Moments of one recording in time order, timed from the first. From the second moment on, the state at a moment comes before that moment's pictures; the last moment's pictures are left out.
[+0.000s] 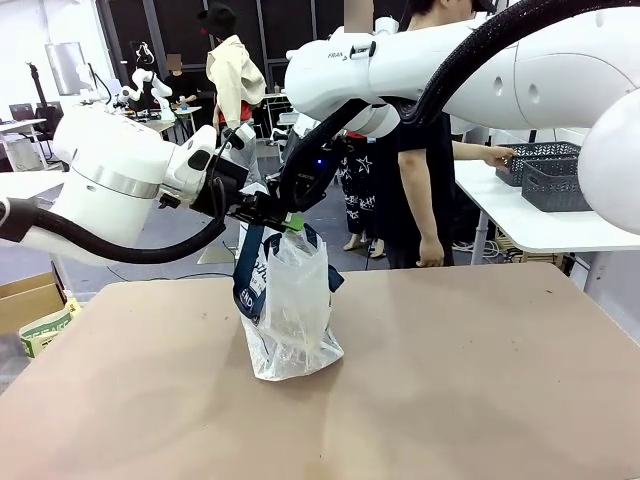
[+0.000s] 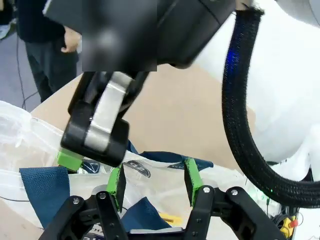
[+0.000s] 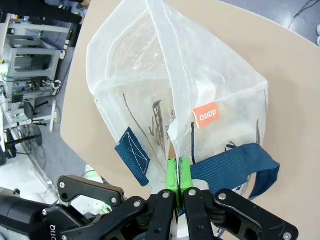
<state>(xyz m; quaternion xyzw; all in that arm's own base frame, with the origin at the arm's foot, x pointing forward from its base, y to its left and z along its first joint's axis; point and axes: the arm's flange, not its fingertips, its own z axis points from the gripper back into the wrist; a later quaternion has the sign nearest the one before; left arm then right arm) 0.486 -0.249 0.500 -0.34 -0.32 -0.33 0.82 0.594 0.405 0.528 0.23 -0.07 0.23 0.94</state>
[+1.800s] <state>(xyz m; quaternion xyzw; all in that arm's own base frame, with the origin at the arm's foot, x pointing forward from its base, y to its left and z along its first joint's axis) 0.447 -0.242 0.529 -0.21 -0.33 -0.15 0.91 0.595 0.407 0.525 0.23 -0.07 0.23 0.94</state>
